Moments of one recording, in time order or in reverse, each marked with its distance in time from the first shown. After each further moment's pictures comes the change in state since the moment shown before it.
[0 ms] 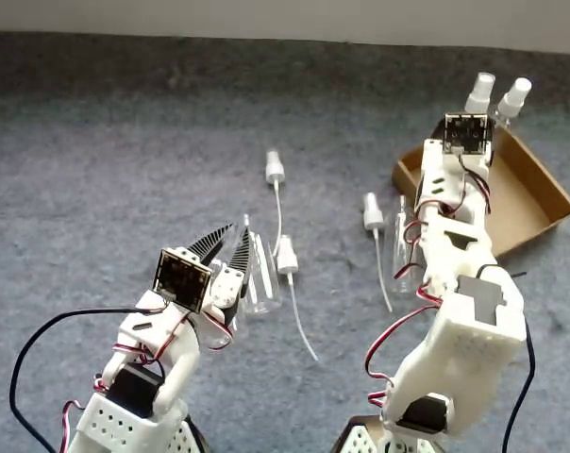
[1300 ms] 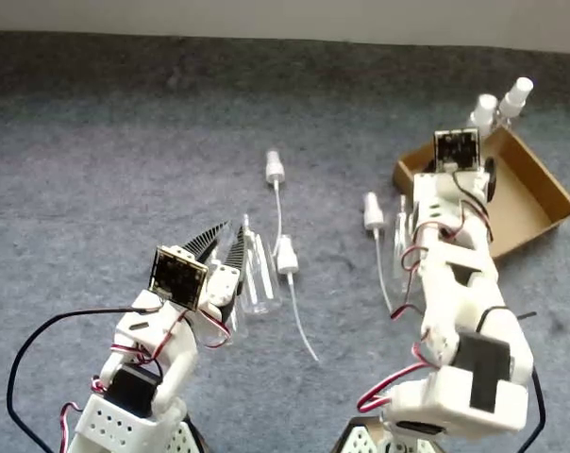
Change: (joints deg) left arm -1.7 0.0 0.0 0.0 0.0; right arm -0.6 -25.9 19.5 20.2 3.1
